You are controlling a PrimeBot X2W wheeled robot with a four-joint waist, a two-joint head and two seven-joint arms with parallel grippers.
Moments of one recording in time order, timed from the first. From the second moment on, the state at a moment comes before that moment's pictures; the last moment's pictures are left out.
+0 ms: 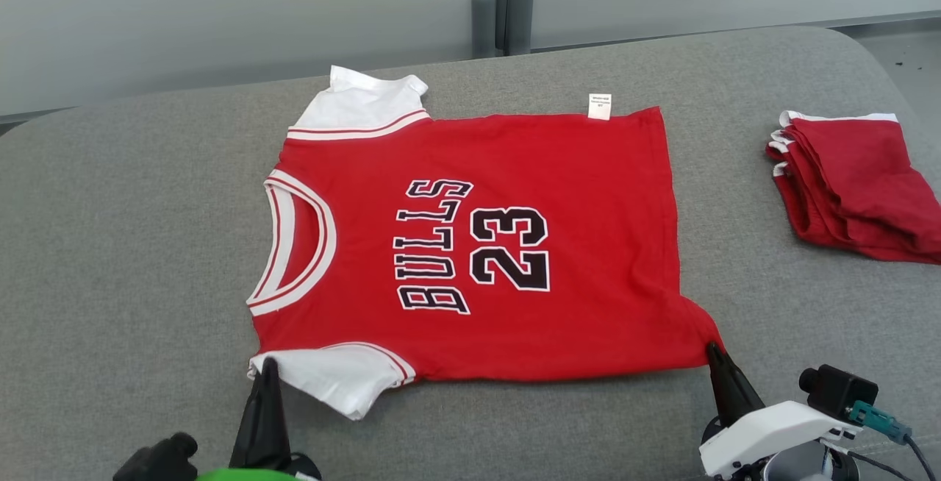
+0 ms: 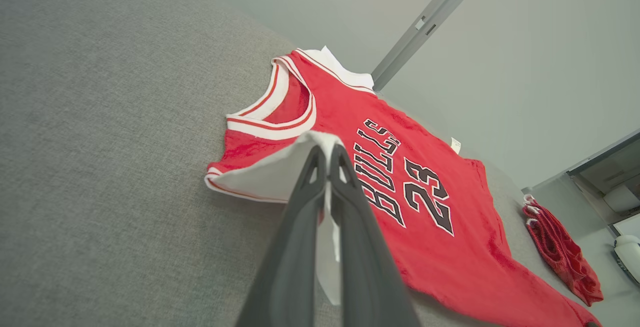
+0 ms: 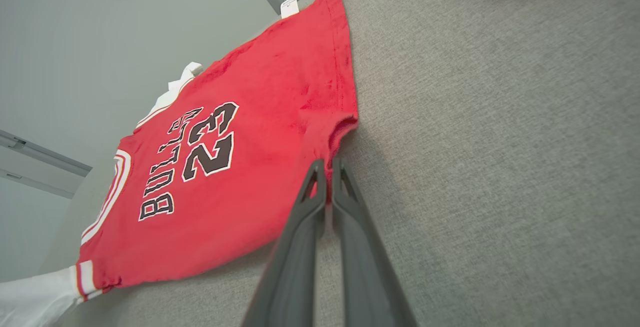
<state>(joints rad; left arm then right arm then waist) 0.15 0.05 -0.15 0.11 -0.68 -0.04 -0.26 -0.02 -0.07 0.08 0.38 0.63 0.13 -0.16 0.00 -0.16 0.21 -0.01</state>
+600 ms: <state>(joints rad) -0.36 0.05 -0.17 0.58 -0.69 -0.11 -0.26 -0.28 -0.05 0.06 0.55 0.79 0.13 -0.10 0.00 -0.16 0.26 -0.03</state>
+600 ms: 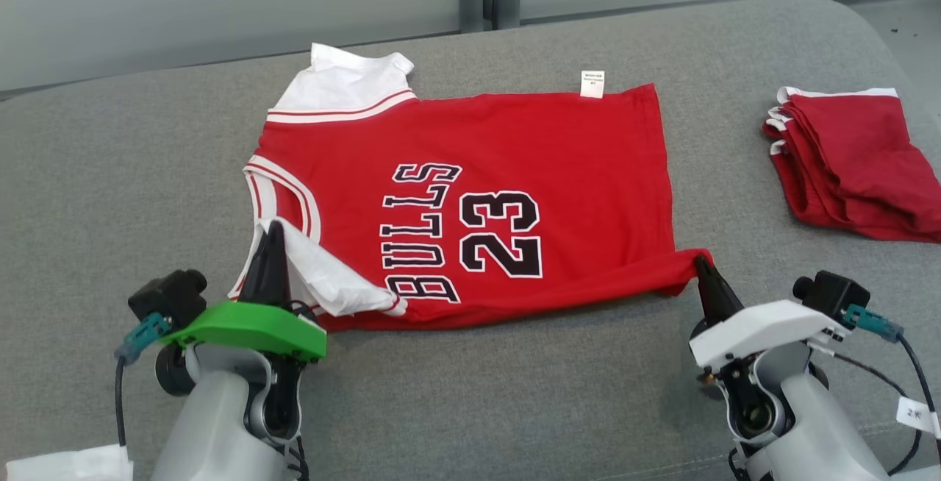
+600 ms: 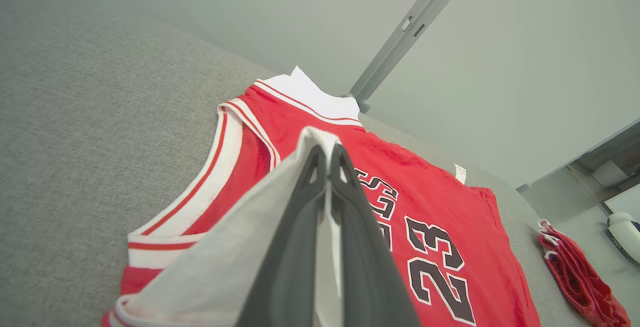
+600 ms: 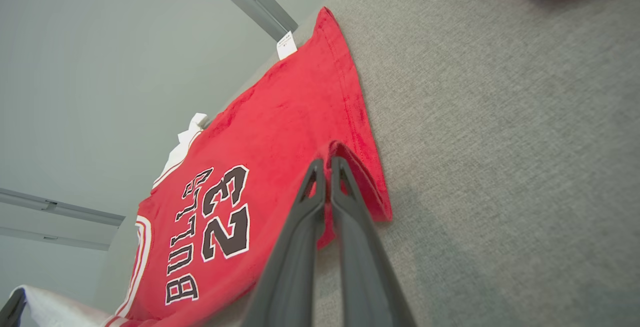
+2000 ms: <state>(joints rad) -0.66 0.05 -0.11 0.82 -0.60 -0.13 -0.26 -0.78 -0.05 0.31 1.08 0.93 0.13 -0.25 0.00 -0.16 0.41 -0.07</state>
